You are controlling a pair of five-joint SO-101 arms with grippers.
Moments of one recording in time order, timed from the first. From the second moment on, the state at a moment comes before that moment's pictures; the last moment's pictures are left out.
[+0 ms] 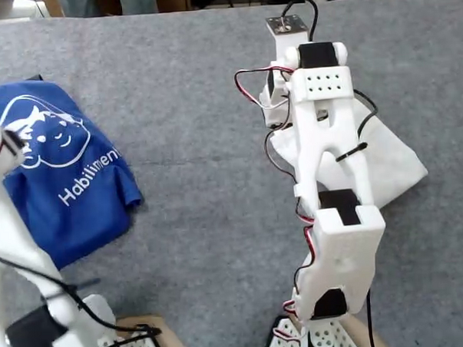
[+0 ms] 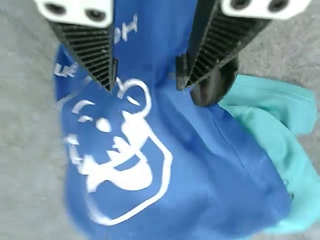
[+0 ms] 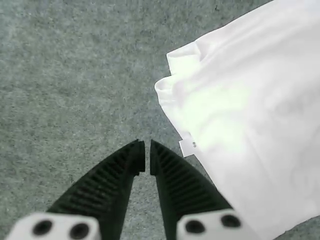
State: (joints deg) left arm -37.5 -18.2 14.0 69.3 6.6; right arm -4.0 24.4 -31.4 96.8 5.2
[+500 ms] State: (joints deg) left arm -41.4 2.1 4.8 66.0 6.6; right arm -4.0 24.4 -31.4 96.8 5.2
